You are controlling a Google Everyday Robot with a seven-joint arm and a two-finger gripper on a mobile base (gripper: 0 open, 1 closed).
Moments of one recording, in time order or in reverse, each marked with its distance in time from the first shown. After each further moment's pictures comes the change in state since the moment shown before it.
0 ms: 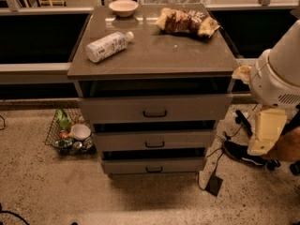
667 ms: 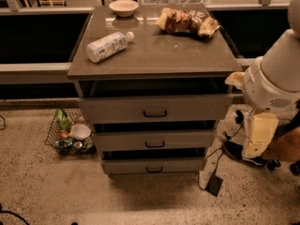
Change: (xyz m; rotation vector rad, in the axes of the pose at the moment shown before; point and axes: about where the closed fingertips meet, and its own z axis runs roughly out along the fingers) arm -0.003 0.001 0.020 -0.038 -0.030 -0.018
